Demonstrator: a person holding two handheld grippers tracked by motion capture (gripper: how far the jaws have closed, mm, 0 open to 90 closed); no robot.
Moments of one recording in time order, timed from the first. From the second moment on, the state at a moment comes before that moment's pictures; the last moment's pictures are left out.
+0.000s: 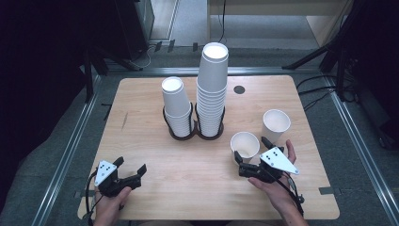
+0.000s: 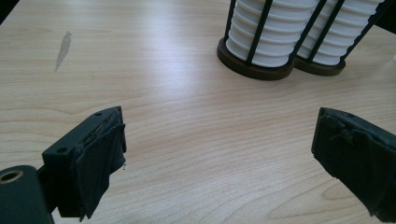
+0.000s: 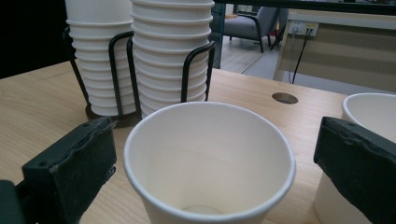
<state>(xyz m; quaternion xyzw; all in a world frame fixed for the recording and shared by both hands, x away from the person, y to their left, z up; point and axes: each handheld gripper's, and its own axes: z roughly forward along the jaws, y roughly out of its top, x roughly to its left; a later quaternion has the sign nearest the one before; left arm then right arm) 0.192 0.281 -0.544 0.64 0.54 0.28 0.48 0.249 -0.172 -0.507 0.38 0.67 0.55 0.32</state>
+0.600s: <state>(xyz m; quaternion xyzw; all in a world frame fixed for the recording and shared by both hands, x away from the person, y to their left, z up) 0.191 0.283 -0.544 0.63 0.54 0.28 0.47 0.232 -0.232 -0.507 0.41 0.65 0.54 0.34</state>
